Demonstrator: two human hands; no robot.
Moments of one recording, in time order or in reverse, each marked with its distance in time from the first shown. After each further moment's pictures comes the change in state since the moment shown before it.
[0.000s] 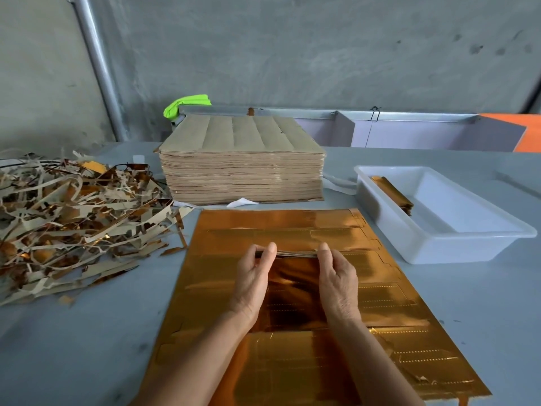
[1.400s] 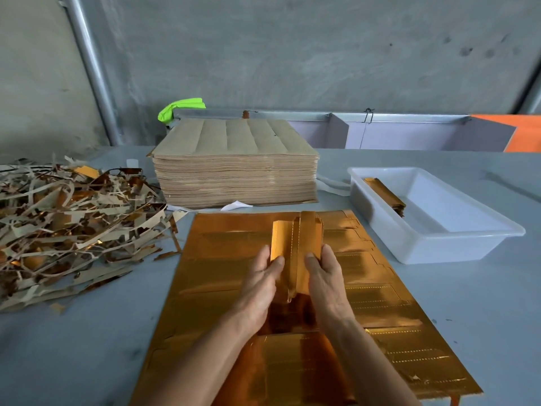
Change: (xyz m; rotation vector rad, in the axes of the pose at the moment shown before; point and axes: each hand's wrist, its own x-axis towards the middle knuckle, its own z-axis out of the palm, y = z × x) left_hand -0.006 0.014 0.019 -0.143 -0.119 -0.283; right_hand -0.006 -0.014 -0.002 0.193 -0.201 0.055
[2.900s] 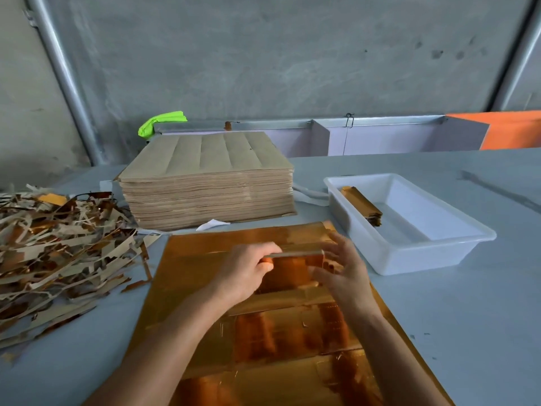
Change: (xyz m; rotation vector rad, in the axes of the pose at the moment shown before) left_hand 0.044 0.055 0.014 1.117 -0.182 0.432; right_hand 0.043 -0.009 -0.077 -0.175 0.039 -0.047
